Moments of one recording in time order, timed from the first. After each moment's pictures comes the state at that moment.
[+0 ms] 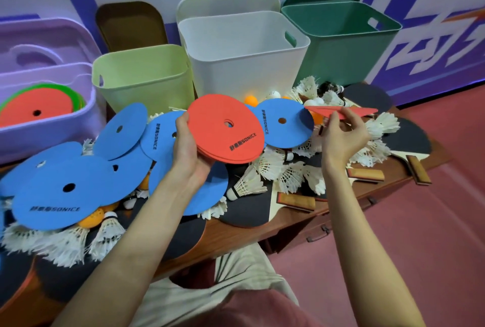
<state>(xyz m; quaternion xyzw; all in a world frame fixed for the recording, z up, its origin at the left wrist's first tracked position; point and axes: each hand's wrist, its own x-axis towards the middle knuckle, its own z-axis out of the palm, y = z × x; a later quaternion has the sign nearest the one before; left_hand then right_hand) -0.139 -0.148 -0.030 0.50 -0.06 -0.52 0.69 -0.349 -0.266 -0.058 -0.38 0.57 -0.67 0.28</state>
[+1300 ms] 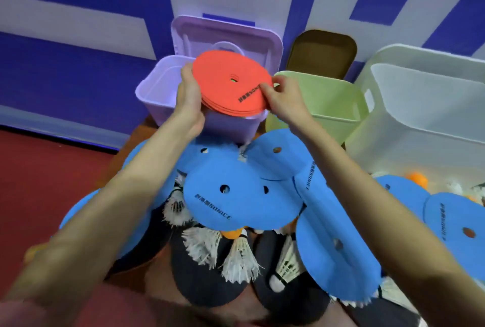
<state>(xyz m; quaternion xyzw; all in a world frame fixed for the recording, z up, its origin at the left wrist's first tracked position) 0.161 -0.070 0.020 0.56 -0.01 -0.20 0.80 0.083 -0.212 0.004 -0.83 0.26 -0.25 0.43</state>
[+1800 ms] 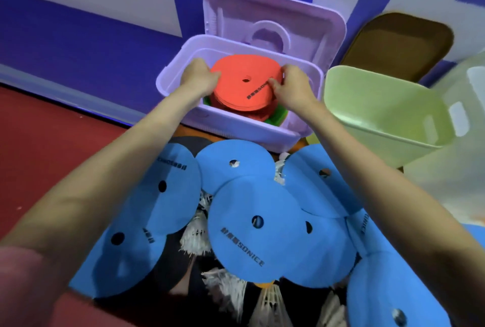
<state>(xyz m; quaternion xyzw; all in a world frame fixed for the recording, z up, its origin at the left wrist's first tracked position) 0.324 -0.079 -0.054 0.91 -0.13 -0.11 0.37 0.206 -0.235 -0.045 -0.93 0.27 -0.11 0.21</state>
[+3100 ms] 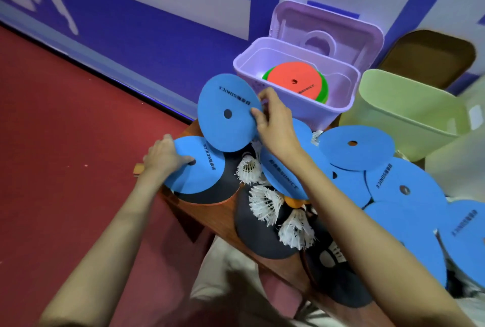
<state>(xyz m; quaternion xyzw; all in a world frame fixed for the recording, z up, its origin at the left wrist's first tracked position) 0.145 0.186 -0.102 0.97 0.03 -0.14 0.21 0.080 -0.031 -0.036 -0.88 0.03 -0.23 0.41</state>
